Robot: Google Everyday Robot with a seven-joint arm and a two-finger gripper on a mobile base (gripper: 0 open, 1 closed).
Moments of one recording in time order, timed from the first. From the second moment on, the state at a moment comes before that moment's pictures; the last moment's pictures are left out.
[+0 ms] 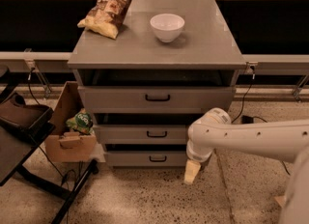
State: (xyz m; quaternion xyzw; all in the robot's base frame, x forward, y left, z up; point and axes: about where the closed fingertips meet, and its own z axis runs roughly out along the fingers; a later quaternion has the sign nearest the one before) arm 0.539 -0.161 0.489 -0.58 0.81 -0.03 0.08
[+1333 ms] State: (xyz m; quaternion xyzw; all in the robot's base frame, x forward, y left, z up) arm 0.663 -0.179 0.438 -0.63 0.76 -0.08 0.09
